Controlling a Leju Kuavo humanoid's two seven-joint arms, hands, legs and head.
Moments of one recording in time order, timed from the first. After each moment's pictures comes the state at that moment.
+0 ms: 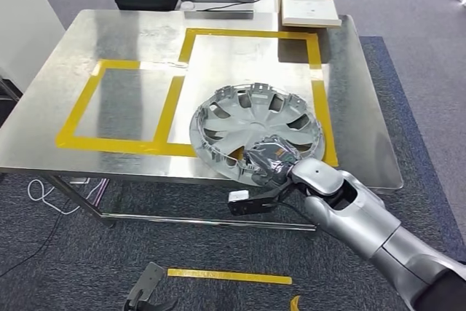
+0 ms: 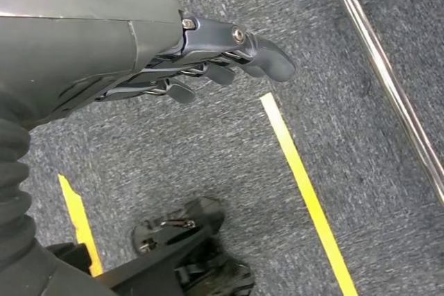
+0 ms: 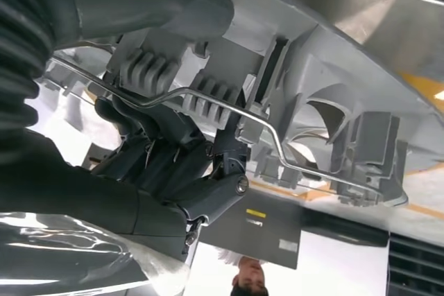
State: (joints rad) left arm -0.13 -0.11 0.13 -0.28 -0.53 0.10 -0.42; right arm -0.71 -0.23 0.86 -1.18 0.94 0.10 -0.02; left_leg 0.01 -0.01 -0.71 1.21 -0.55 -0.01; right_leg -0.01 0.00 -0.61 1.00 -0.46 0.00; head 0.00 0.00
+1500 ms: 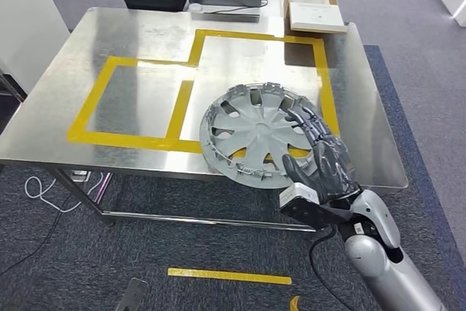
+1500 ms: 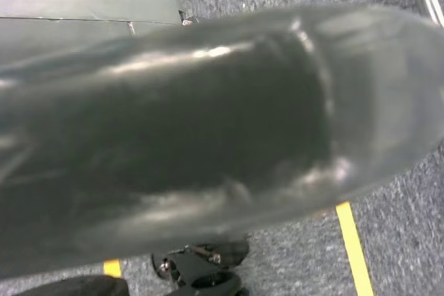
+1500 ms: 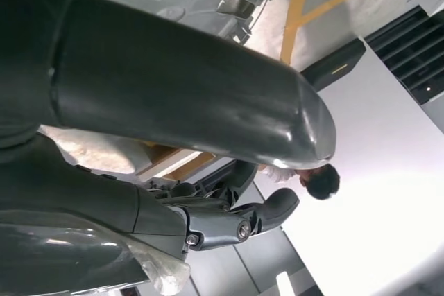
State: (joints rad) left arm -0.06 -0.10 0.21 -0.26 -0.49 0.23 -0.45; right arm -0.26 -0.28 0.40 -1.73 0.61 -0.17 -0.03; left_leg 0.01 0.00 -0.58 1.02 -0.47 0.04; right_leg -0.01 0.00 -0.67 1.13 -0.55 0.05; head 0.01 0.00
